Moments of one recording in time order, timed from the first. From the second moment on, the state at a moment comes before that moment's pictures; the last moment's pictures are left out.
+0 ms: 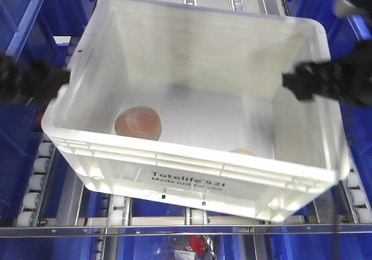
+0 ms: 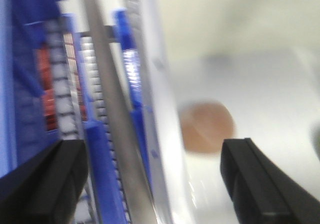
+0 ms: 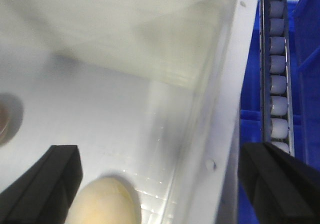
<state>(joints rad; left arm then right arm) -0.56 0.96 -1.03 0.29 0.87 -0.31 0.43 1.01 -0.94 -0.30 0.76 0.34</state>
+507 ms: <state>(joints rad) -0.56 0.45 -0.74 -0.02 0.88 0.00 0.43 0.45 -0.83 -0.15 1.04 0.03</state>
